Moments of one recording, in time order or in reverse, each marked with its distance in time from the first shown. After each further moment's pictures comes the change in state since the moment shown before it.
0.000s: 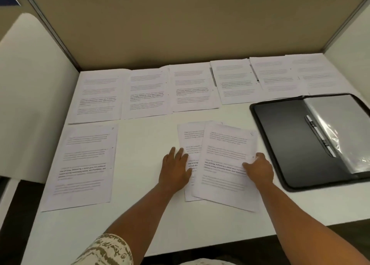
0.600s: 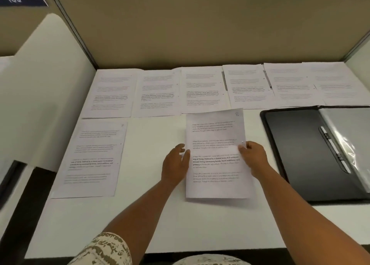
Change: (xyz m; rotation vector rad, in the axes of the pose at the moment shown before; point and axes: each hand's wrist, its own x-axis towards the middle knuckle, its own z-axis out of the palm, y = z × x) left_hand 0.007 0.010 -0.024 -0.703 0.295 -0.360; right_hand 0.021 -0.060 -0.008 0.473 -0.214 -0.118
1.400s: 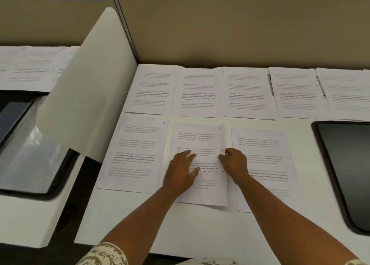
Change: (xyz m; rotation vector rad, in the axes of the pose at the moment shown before) left_hand 0.001 -0.102 -0.100 0.331 -0.004 0.247; right_hand -0.048 -0.045 0.188 -0.302 -0.159 -0.194
